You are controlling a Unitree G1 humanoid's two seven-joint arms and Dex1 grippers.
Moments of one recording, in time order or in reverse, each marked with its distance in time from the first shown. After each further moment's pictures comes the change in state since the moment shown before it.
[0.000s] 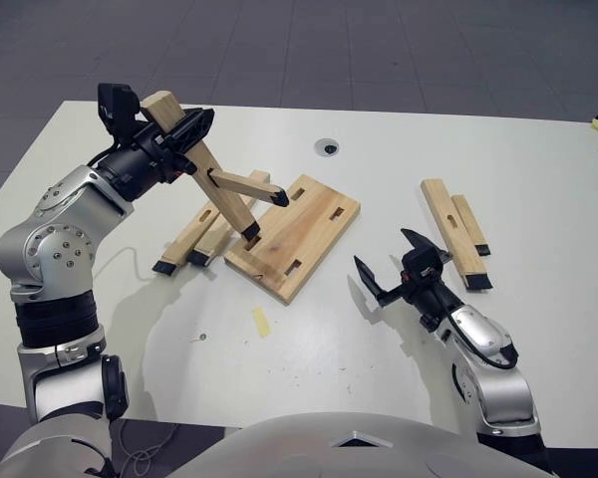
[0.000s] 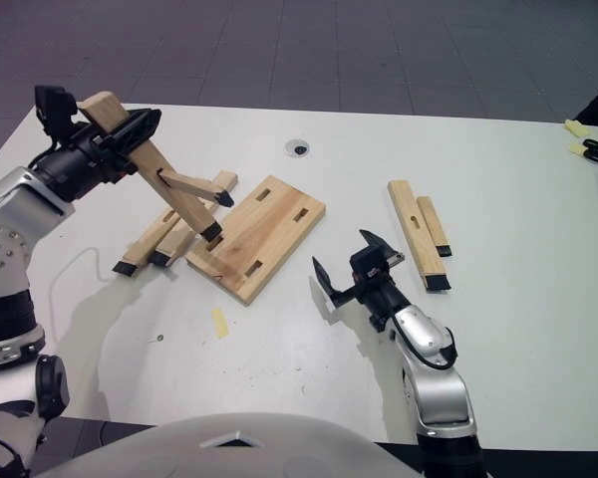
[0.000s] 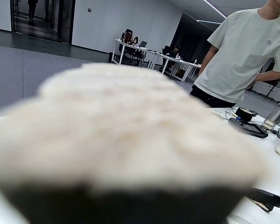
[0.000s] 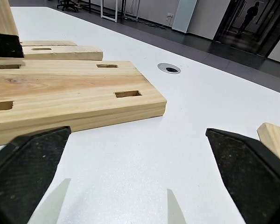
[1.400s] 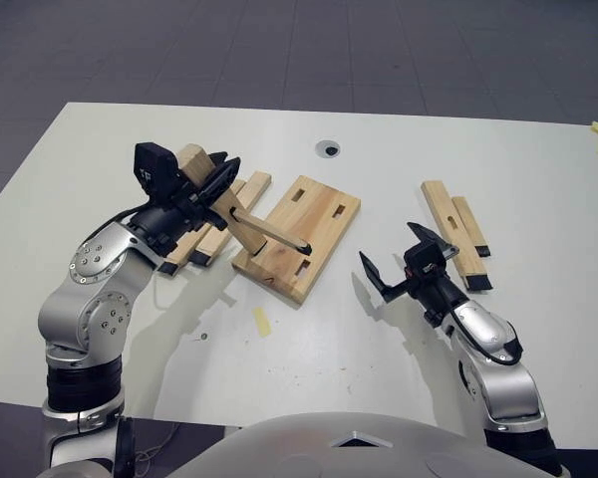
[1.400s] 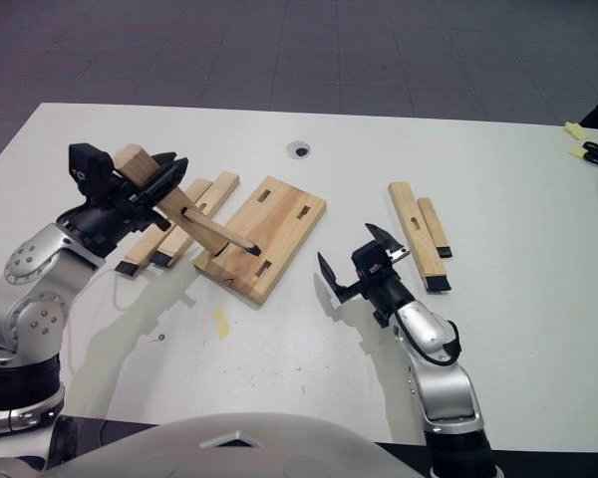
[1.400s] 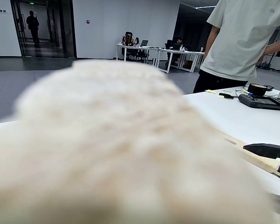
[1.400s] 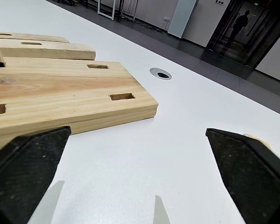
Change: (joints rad) left arm 0.300 -0.100 -0.129 -0.292 0.209 -0.198 0.048; right arm -0.025 -0.055 0.017 -0.003 -0.024 -0.008 -0.056
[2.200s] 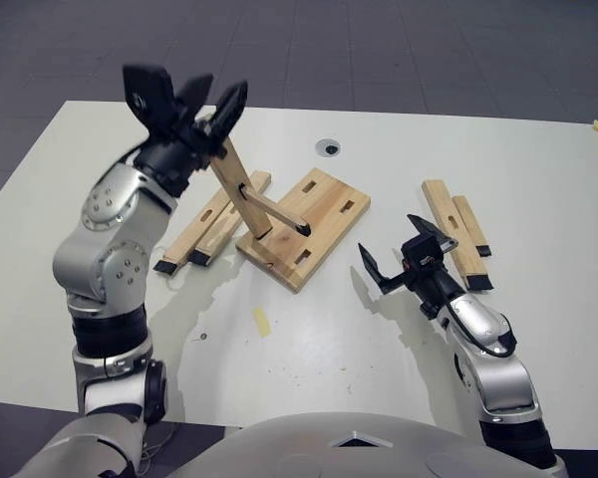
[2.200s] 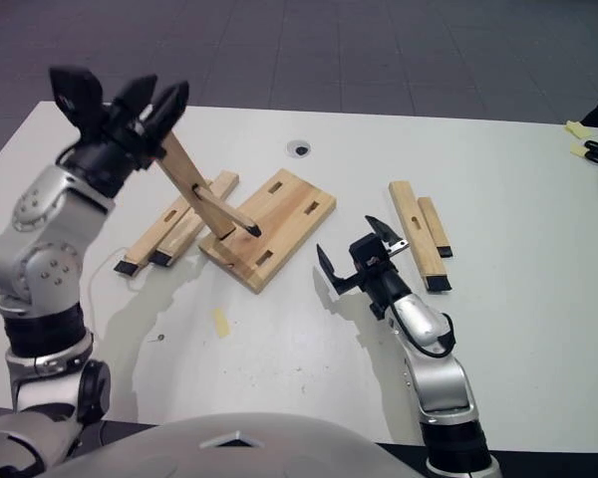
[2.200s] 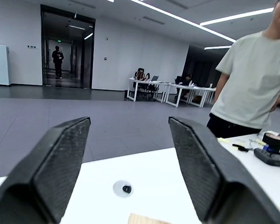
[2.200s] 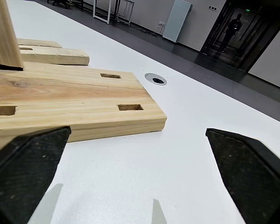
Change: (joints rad) left arm -0.416 -0.115 0.075 0.065 -0.072 0.115 0.202; right arm -0.041 0.013 0.029 0.031 -0.007 -0.009 -0.040
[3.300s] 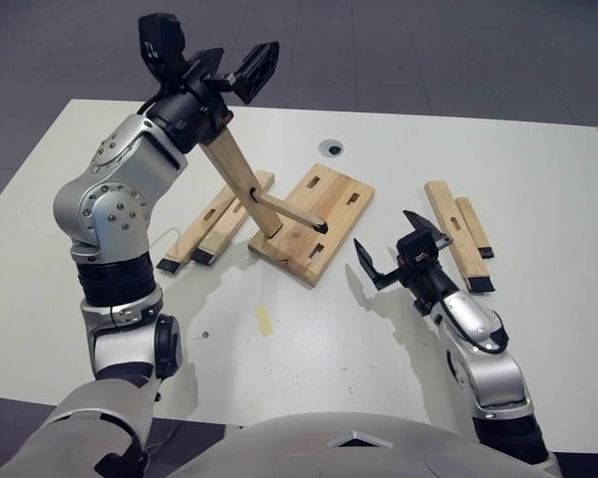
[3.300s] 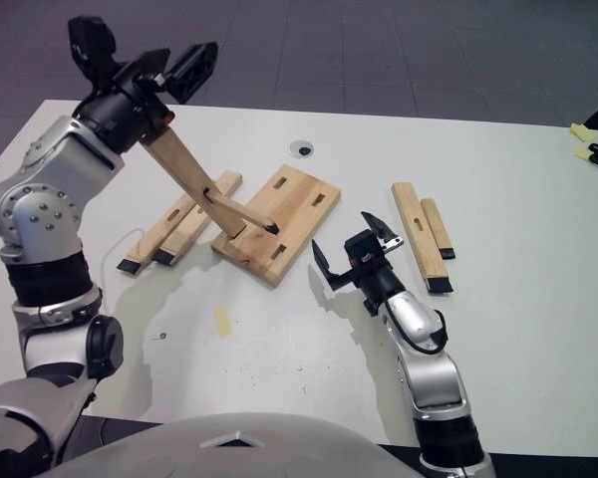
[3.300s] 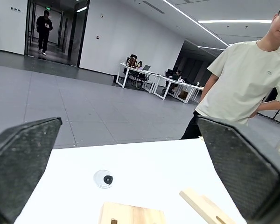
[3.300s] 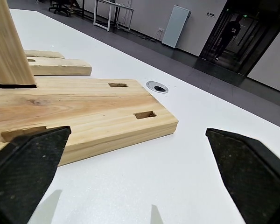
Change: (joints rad) left arm -0.154 -0.049 -0.011 0.222 -0.039 0.133 0.020; right arm -0.019 0.018 0.014 0.005 -0.002 -0.006 -0.029
